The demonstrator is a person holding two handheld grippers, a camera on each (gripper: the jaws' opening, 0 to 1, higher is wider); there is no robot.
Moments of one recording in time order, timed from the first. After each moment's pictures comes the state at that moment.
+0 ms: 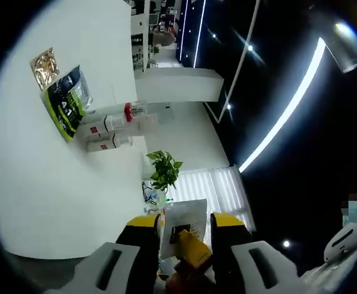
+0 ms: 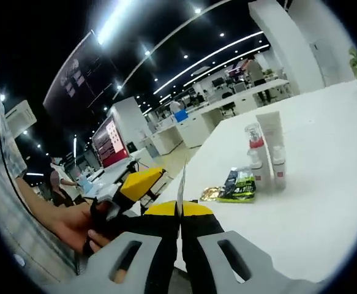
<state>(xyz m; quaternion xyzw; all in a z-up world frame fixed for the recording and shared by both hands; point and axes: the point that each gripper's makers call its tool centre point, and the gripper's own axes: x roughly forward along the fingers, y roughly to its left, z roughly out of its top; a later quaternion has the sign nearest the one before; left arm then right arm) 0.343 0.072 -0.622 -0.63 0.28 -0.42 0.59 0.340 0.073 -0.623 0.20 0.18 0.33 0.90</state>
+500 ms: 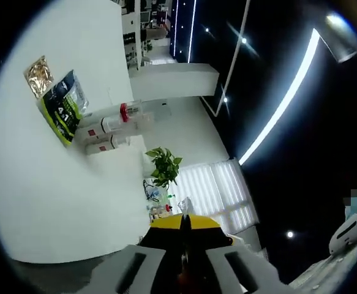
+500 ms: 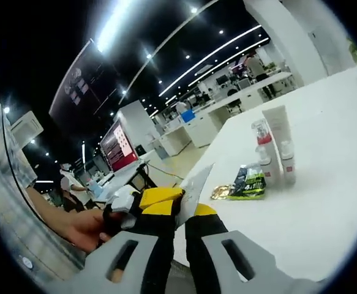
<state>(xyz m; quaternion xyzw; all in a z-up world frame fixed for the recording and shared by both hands) 0.341 0.079 -0.625 -0.59 0.29 -0.44 0.62 0.336 0.082 -0.622 0.22 0.18 0.35 0.89</state>
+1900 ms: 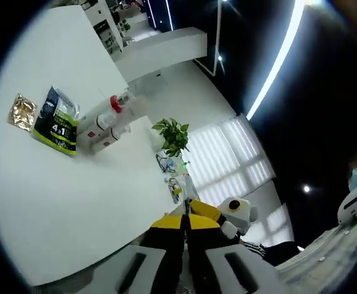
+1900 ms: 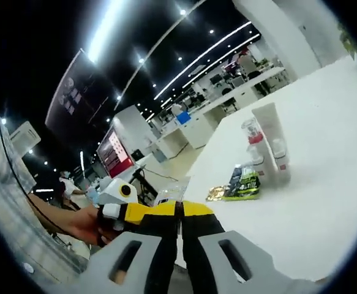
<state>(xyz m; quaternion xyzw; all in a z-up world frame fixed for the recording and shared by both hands) 0.326 0.094 -0.638 -0.45 0.36 -0.50 0.65 0.346 0.067 -0.627 0.21 0.19 0.33 0.90</state>
